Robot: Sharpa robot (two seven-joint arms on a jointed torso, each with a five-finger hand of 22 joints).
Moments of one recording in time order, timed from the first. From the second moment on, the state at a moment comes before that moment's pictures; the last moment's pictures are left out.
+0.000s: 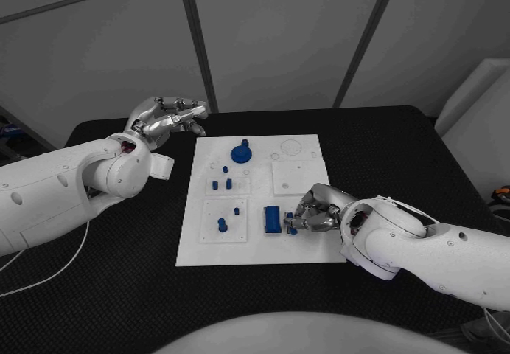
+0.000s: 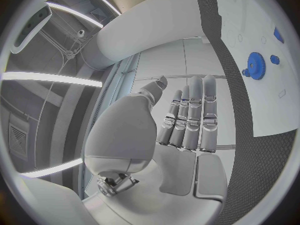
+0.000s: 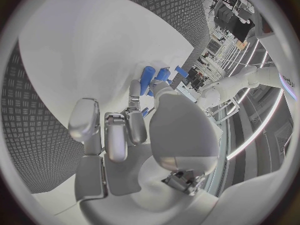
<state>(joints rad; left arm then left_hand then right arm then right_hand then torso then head) 1.15 -0.90 0.07 1.41 -0.17 -0.21 0.39 1.31 -0.13 0.36 -0.01 0.09 0.97 0.19 0.17 0.07 0.90 0.13 0.52 0.07 1.03 0.06 0.90 0.34 0.19 0.93 0.17 0.54 0.75 0.94 -0.89 0.05 1.85 -1.36 -0.36 -0.60 1.22 -0.15 0.11 0.29 0.53 1.16 0.01 0.35 0.46 1.46 -0.04 1.34 1.31 1.47 -0.10 1.55 1.31 0.10 1.35 0.01 1.32 1.14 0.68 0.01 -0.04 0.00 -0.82</state>
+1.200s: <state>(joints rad) 1.15 -0.90 0.07 1.41 -0.17 -0.21 0.38 1.31 -0.13 0.36 -0.01 0.09 0.97 0.19 0.17 0.07 0.90 0.14 0.52 0.07 1.03 0.06 0.90 0.34 0.19 0.93 0.17 0.54 0.75 0.94 -0.95 0.05 1.89 -1.38 -0.36 -0.57 1.21 -0.10 -0.11 0.27 0.27 1.14 0.02 0.36 0.48 1.46 -0.04 1.33 1.31 1.47 -0.10 1.55 1.31 0.10 1.35 0.01 1.31 1.13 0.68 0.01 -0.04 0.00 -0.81</state>
